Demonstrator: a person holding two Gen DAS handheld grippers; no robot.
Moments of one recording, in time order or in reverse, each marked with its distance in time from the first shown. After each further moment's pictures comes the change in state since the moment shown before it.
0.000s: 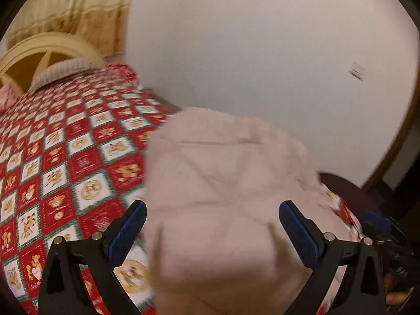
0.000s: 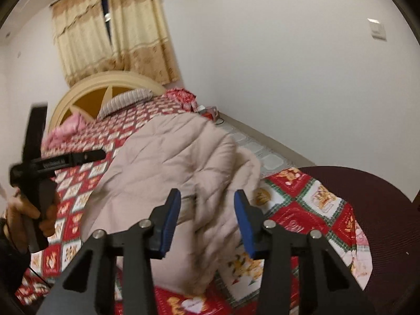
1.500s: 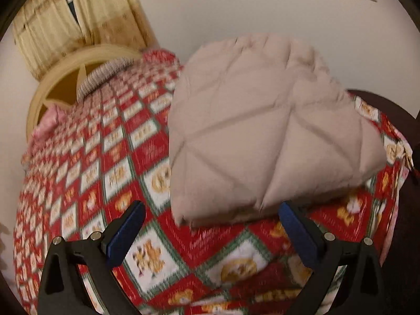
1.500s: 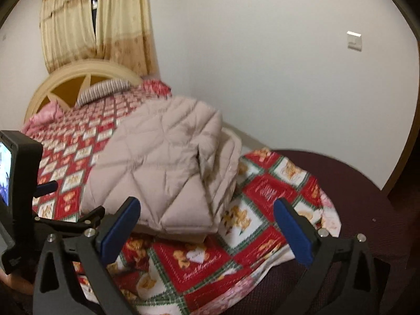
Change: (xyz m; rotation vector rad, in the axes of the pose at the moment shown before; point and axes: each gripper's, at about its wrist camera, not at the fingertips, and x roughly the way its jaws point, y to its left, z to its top) left arm -0.036 -0.065 -0.101 0.135 0.209 0.433; right arm -0.056 0.046 -0.035 -0.008 0.057 -0.204
